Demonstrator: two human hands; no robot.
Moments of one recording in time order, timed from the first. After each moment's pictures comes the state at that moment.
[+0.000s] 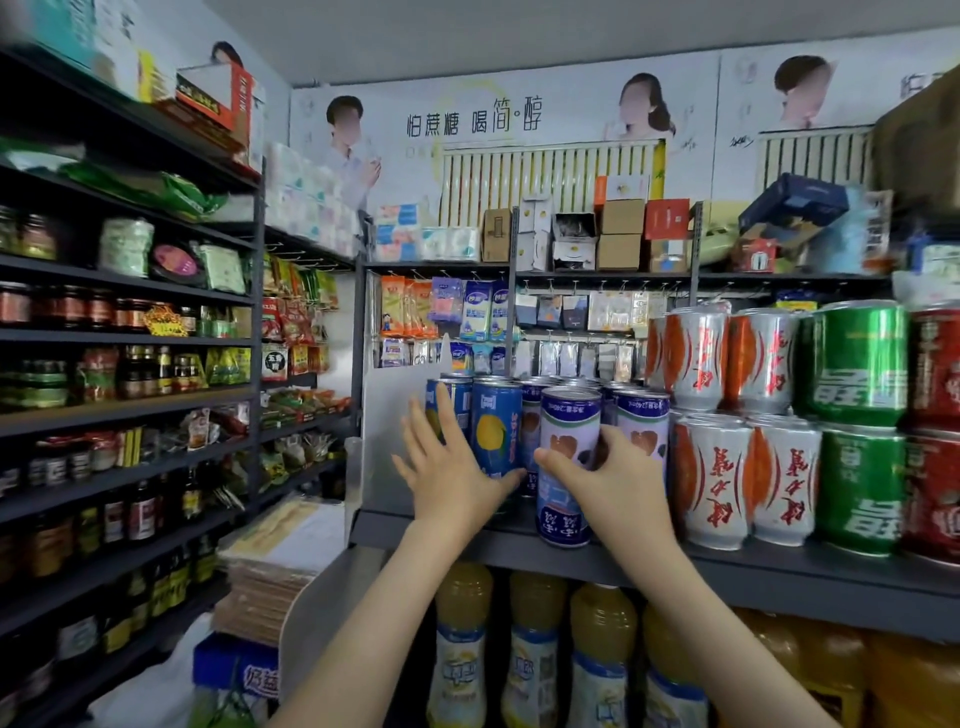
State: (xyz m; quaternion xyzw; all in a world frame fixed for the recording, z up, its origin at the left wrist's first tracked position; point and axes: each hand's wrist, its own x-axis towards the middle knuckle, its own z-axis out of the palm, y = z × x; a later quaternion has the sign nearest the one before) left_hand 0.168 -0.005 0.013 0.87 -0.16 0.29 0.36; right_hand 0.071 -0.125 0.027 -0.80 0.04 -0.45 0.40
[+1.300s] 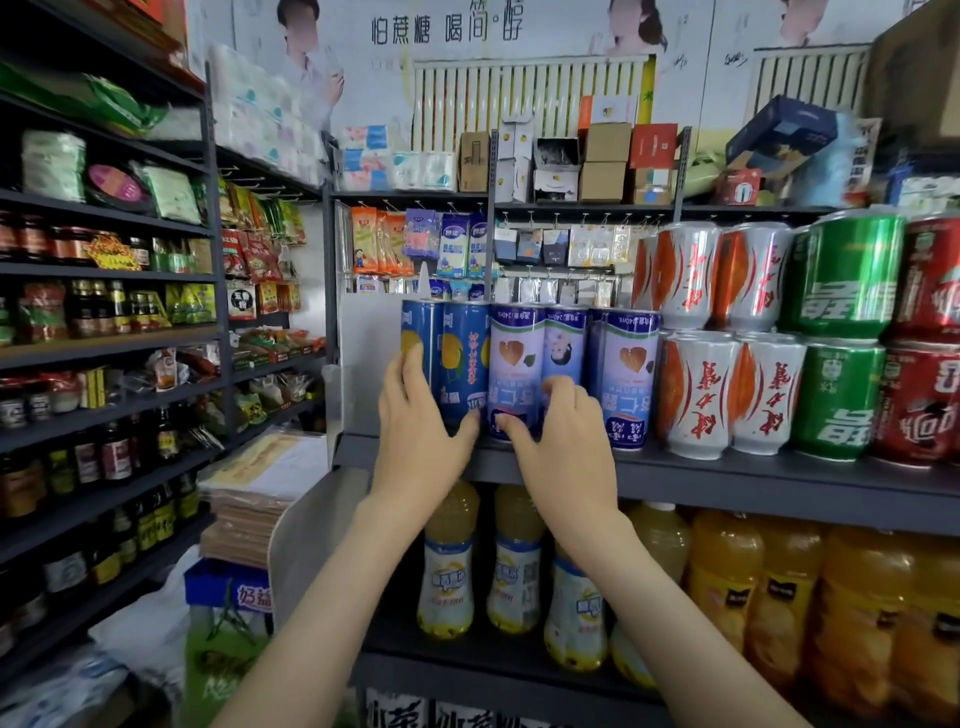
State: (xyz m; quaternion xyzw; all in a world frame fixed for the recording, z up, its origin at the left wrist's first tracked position) left_hand 0.148 0.023 -0.022 0.78 -0.26 0.34 0.46; right_hand 0.078 -0.095 -0.017 -0.86 0.08 -0.47 0.18
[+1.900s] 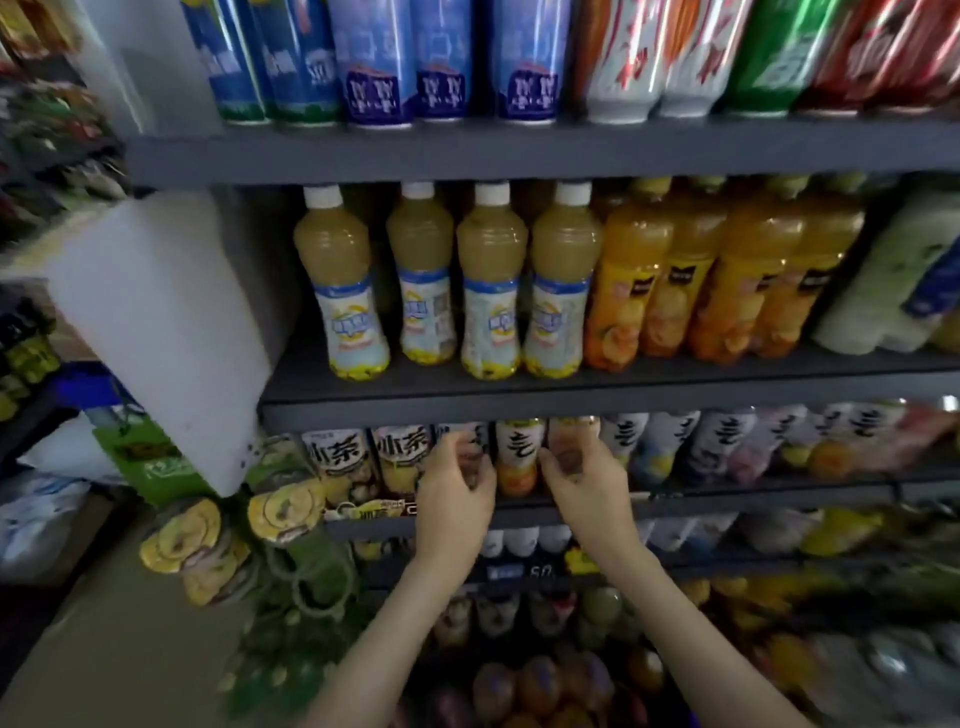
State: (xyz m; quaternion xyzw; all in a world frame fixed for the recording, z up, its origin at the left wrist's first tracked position) left_hand 0.022 -0.020 -0.281 0.84 -0.21 -0.02 0.51; right_hand -0.054 -0.137 -0.274 -0.83 0.27 -0.26 0.41
